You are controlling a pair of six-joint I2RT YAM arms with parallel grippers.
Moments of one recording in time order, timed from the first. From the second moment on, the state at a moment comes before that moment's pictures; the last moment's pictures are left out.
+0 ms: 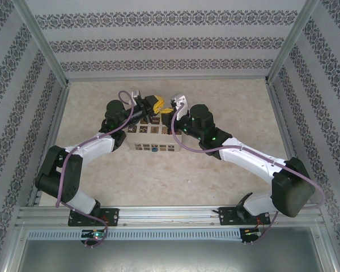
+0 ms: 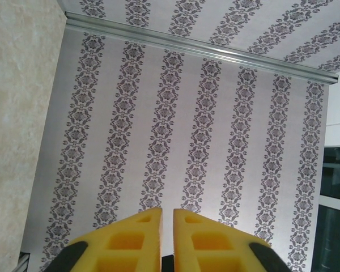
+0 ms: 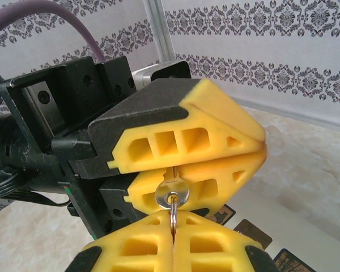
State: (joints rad) left arm -0.37 1.55 0.87 0.80 0.60 -1.82; right arm 0.71 1.40 0.96 0.25 -0.19 0.24
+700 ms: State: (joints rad) left arm -0.36 1.44 0.94 0.46 0.61 -1.31; right arm 0.64 1.23 0.87 0.25 -0.22 0.36
